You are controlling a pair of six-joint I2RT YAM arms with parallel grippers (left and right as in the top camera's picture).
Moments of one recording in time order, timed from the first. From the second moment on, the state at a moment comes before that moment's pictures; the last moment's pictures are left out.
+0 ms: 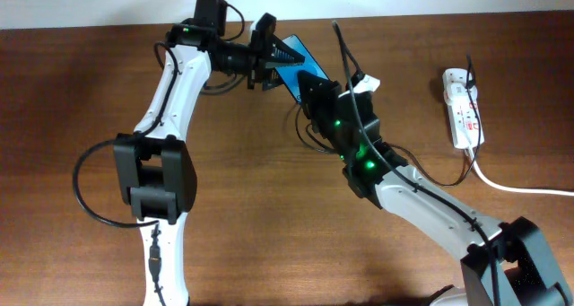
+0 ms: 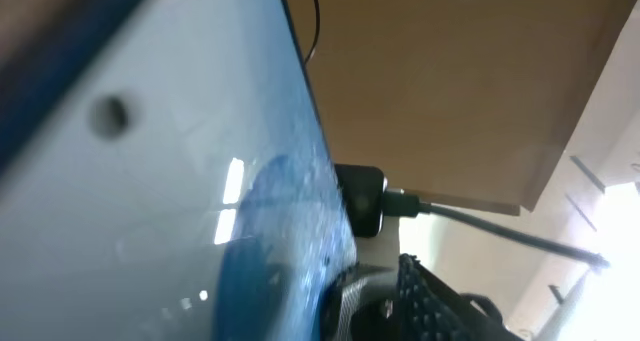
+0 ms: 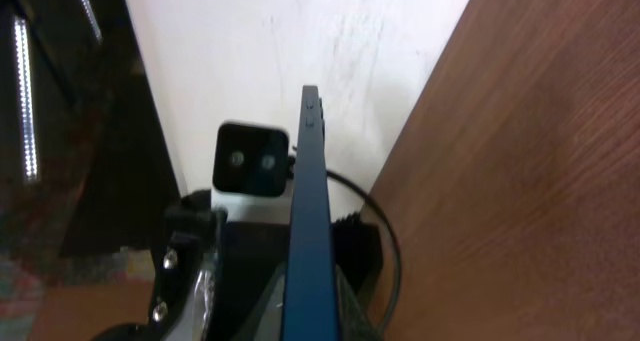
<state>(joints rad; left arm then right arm) -0.19 2.35 2.18 -0.98 1.44 -0.47 0.53 1.60 0.93 0.49 0.08 1.50</state>
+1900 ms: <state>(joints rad) -0.27 2.35 2.18 -0.56 1.26 -0.99 0.72 1.61 0.98 0.50 0.31 1.49</state>
